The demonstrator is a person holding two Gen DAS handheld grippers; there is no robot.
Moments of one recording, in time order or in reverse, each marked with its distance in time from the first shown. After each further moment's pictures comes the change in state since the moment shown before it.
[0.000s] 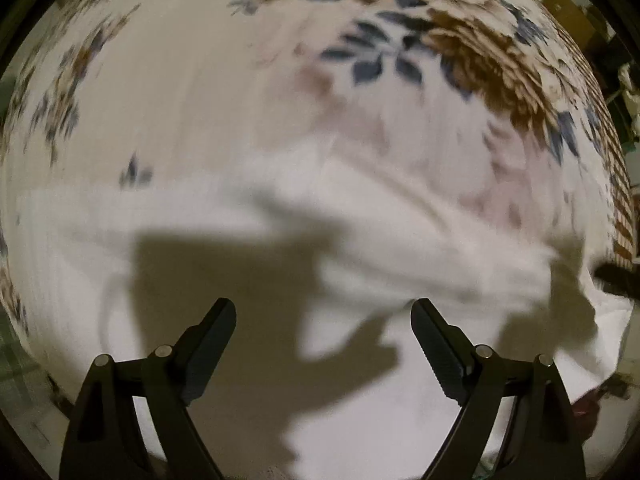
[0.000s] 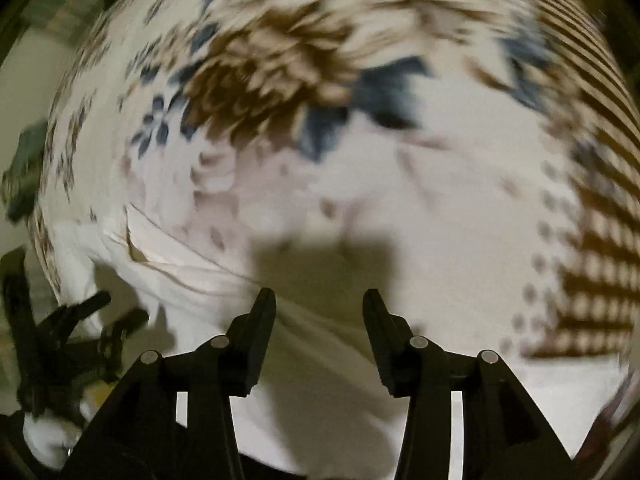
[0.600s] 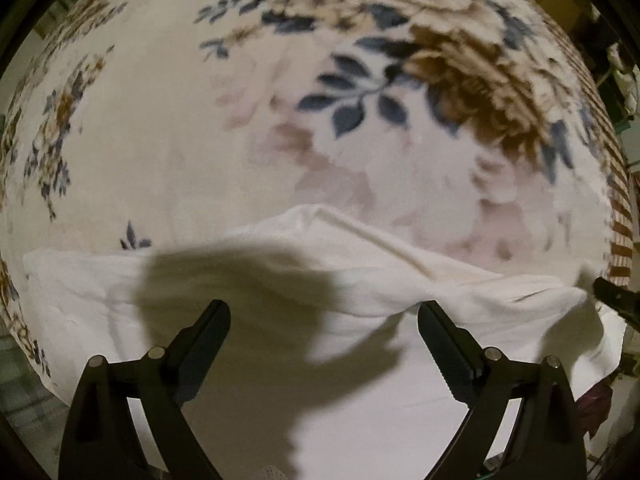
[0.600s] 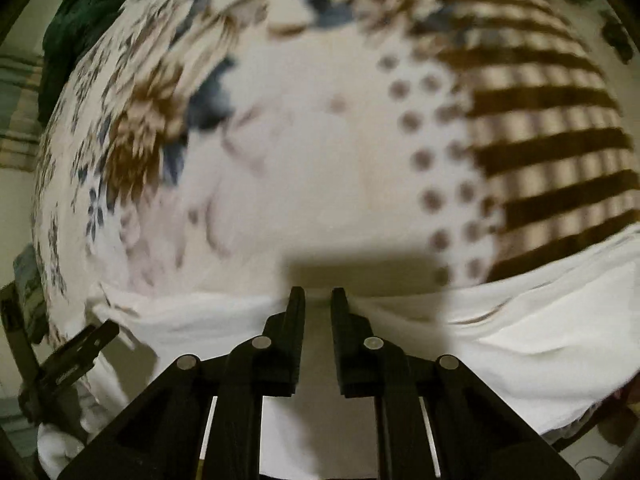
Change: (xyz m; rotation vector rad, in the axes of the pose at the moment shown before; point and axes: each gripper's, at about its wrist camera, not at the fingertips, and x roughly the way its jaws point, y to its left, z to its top) left arm -0.018 -0.002 0.076 0.065 -0.007 -0.005; right arm 0.005 -0.078 -0.054 0.391 -0.096 0.019
